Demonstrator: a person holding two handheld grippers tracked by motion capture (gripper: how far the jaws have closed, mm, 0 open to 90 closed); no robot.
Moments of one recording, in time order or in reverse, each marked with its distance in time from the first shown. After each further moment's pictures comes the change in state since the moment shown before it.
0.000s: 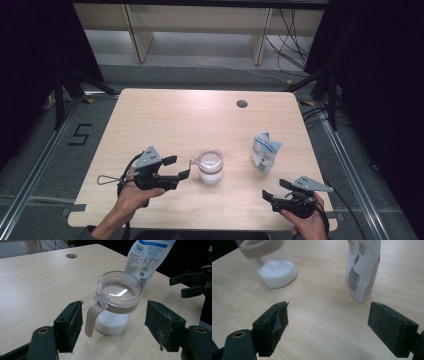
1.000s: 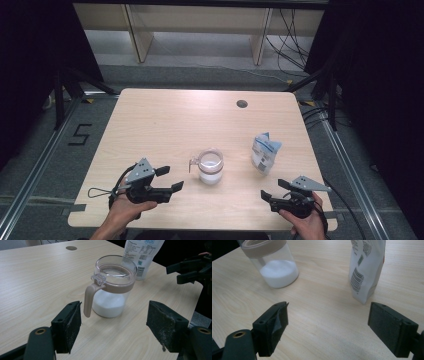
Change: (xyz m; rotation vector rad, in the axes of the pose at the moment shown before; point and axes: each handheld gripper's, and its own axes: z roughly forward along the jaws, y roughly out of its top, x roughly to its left) left arm -0.007 -0.022 -0.020 0.024 0.010 0.019; right arm 0.002 0.002 0.001 0.022 -0.017 -0.027
